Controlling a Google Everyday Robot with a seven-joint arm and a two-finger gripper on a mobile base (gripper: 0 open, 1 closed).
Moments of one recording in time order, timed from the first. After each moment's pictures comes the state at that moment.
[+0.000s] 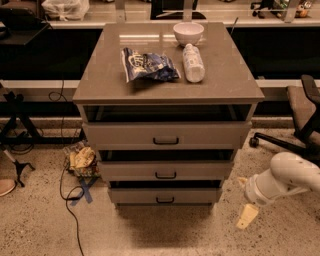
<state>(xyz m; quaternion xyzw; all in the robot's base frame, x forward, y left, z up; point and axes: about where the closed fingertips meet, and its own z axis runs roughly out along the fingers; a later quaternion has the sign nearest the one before) 0.477 -0.285 0.479 -0.58 0.79 0.14 0.15</state>
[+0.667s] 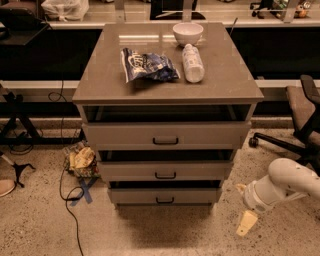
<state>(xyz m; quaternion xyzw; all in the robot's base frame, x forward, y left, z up) 0.461 -0.278 0.458 -0.58 0.79 0.16 0.13</state>
